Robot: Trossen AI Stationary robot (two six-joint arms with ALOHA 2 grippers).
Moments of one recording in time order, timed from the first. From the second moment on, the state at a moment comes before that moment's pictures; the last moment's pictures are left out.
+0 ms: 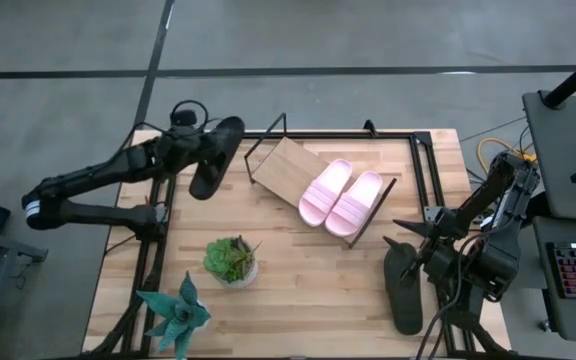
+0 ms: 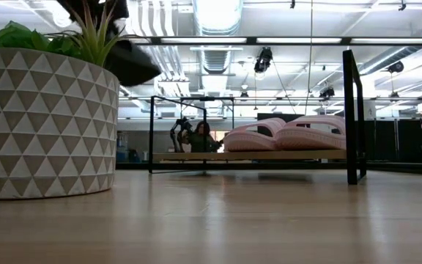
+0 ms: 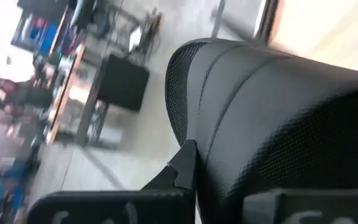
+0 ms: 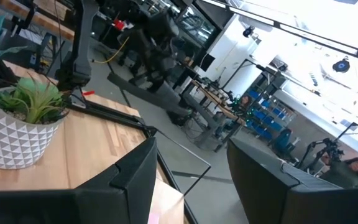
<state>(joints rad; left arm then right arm) 0.37 0.93 0.97 -0.58 -0.62 0.64 1.04 1.31 1.28 -1.25 1.57 0.69</state>
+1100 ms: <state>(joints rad) 0.36 1.70 1.33 -0.10 -0.47 1.07 1.04 1.31 1.27 -1.26 1.56 0.69</state>
